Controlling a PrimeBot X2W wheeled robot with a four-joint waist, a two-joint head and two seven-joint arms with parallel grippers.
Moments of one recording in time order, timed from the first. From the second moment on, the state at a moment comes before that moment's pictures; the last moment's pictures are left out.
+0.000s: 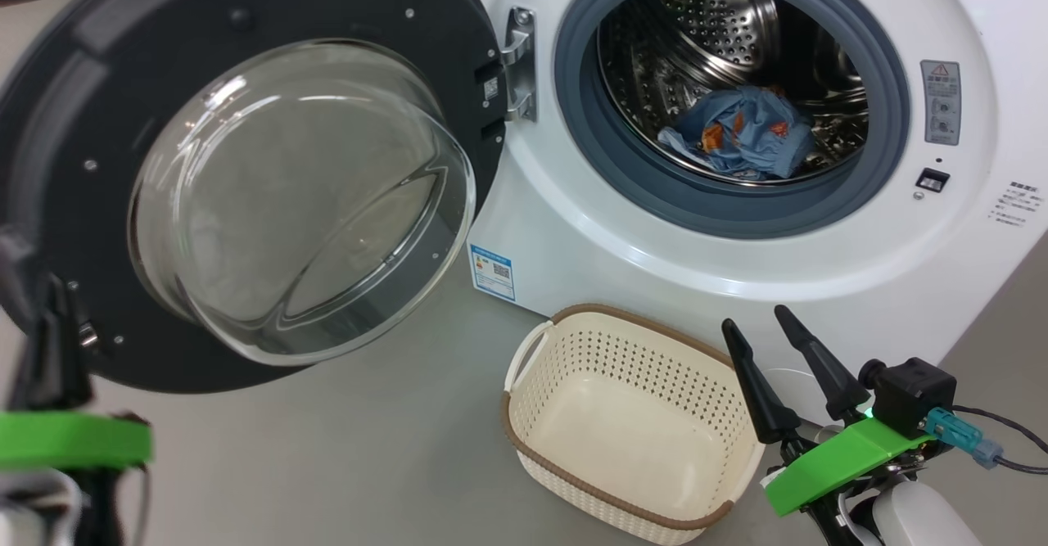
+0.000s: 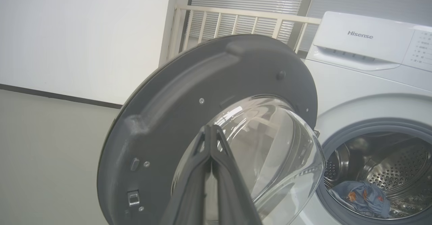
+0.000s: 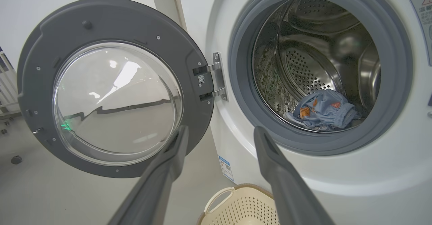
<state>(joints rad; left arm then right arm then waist) -0.17 0.28 0.02 0.07 -0.63 0.02 -0.20 -0.20 -0.20 0.22 0.27 0.43 0.13 -0.26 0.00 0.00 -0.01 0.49</state>
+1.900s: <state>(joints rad) -0.80 0.72 0.29 0.97 -1.24 -0.12 0.76 -0.25 -0.26 0.25 0.28 0.43 0.13 -0.26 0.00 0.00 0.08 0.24</state>
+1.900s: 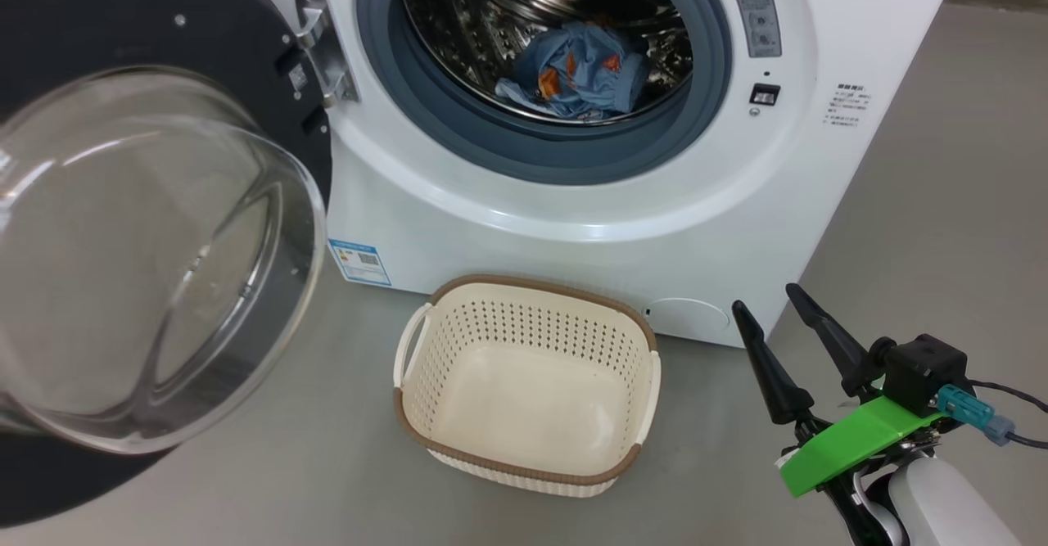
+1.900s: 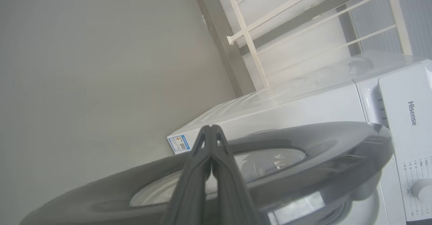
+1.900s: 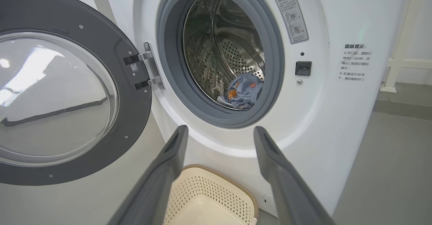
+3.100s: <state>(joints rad) -0.34 0.38 0.25 0.02 -1.52 0.23 1.19 -0.19 -0.17 0.19 0.28 0.44 0.13 -0.26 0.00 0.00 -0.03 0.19</state>
